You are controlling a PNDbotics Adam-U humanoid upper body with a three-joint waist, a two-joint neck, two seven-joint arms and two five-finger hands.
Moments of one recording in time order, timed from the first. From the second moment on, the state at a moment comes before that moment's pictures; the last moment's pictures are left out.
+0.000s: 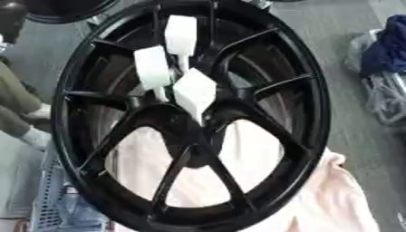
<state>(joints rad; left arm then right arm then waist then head) -0.87 1.07 -0.36 -1.98 -0.02 -0.08 -0.37 0.19 -0.39 -0.02 -1.99 0.22 -0.34 -0.84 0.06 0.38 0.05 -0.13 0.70</state>
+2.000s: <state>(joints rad) -1.31 0.64 -0.52 -1.46 -0.19 -0.12 -0.91 0.17 -0.39 0.02 -1.99 0.17 -0.32 -0.80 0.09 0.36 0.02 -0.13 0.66</state>
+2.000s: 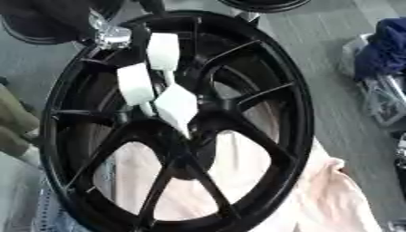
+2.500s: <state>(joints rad) -1.31 0.62 -0.52 -1.42 -0.22 -0.08 -0.91 0.16 -0.39 0.03 -1.99 0.15 -0.32 -0.79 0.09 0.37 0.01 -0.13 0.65</state>
